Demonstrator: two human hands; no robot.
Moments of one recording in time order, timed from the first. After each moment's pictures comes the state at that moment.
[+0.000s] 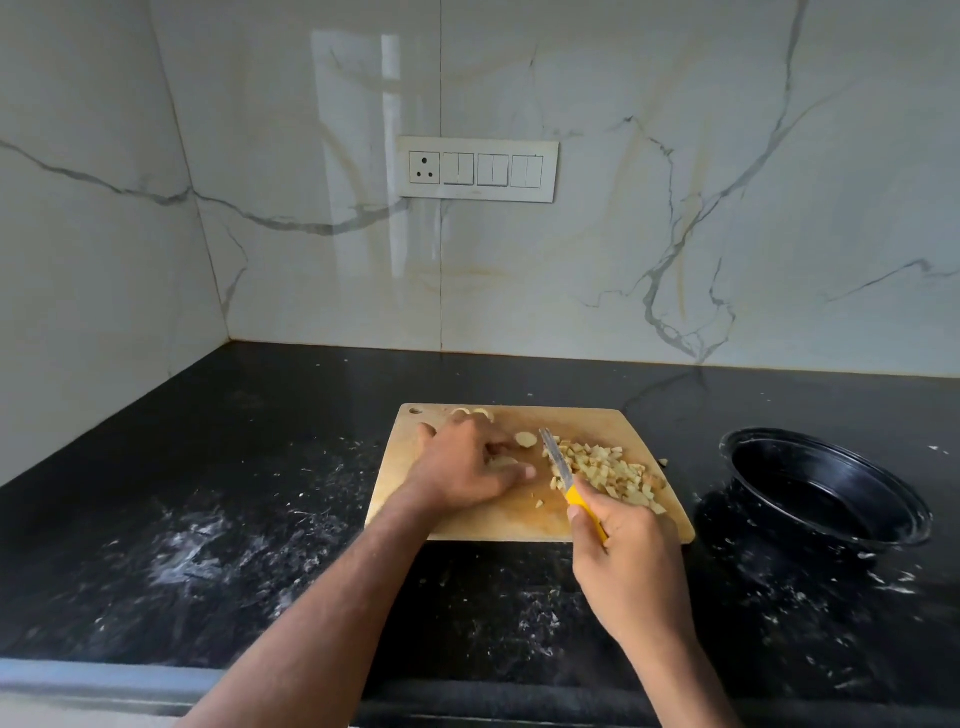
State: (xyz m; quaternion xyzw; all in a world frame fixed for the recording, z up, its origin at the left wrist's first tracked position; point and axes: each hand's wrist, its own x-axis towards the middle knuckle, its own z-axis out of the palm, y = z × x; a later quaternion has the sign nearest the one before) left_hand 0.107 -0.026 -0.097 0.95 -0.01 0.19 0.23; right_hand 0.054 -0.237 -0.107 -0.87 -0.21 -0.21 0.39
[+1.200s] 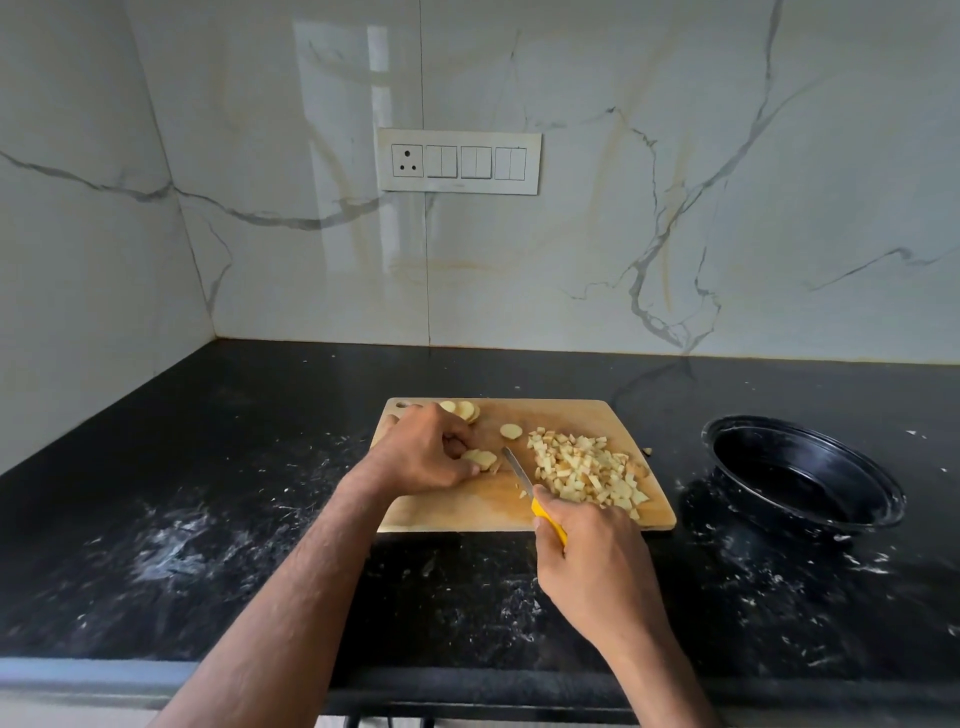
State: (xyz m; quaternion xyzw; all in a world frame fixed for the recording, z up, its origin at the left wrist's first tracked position) left_hand 0.102 -0.001 -0.088 0.96 -0.02 0.14 0.23; right_hand 0.048 -0.235 -0.109 -0.90 -0.26 -0.17 0.31
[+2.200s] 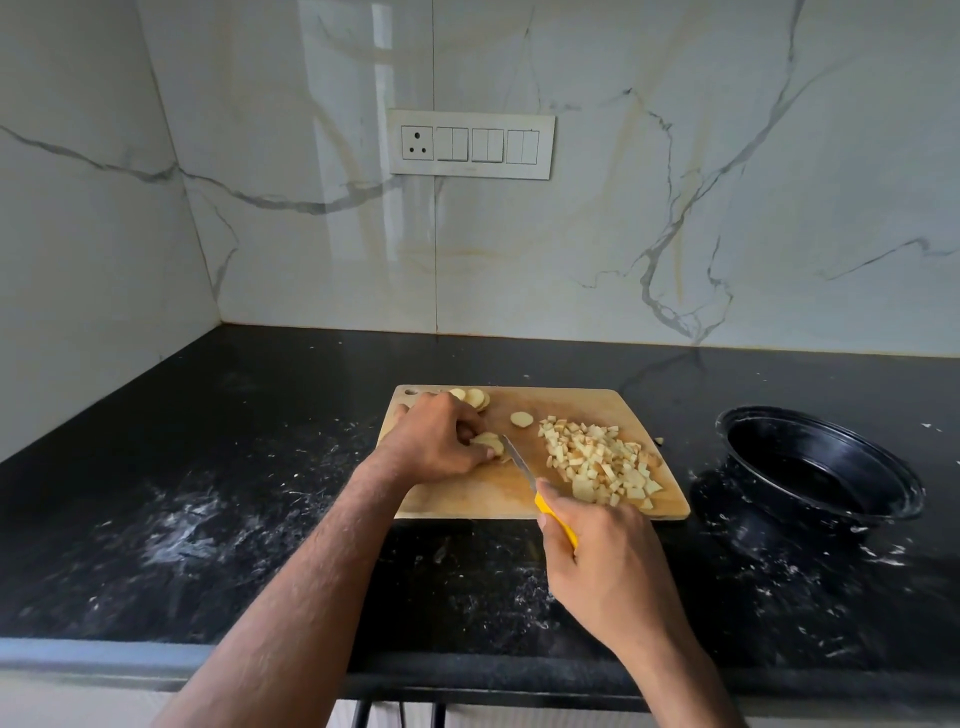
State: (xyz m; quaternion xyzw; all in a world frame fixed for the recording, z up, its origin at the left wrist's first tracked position) left_hand 0.106 -0.003 -0.092 0.96 0.01 0.15 0.23; right_hand 0.043 -0.237 -0.114 -0.89 -0.30 -0.18 0.29
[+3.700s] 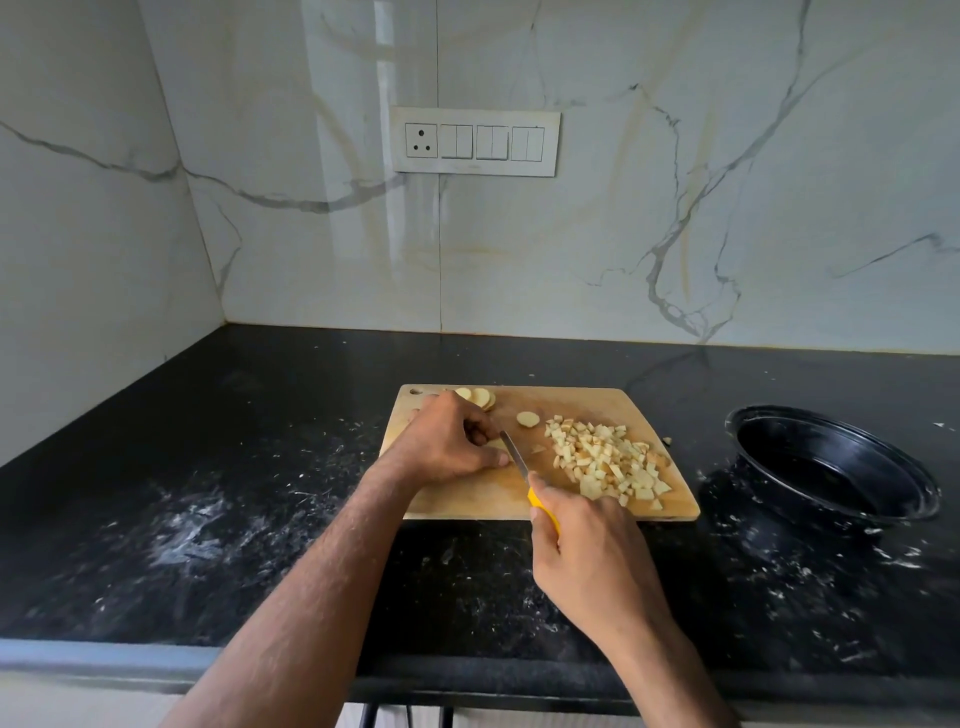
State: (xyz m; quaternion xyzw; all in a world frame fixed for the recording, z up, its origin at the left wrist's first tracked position) left_hand 0.104 -0.005 -0.096 0.93 -0.03 0.15 0.34; right_hand 0.040 -0.219 -0.108 -0.91 -0.27 -0.16 0.26
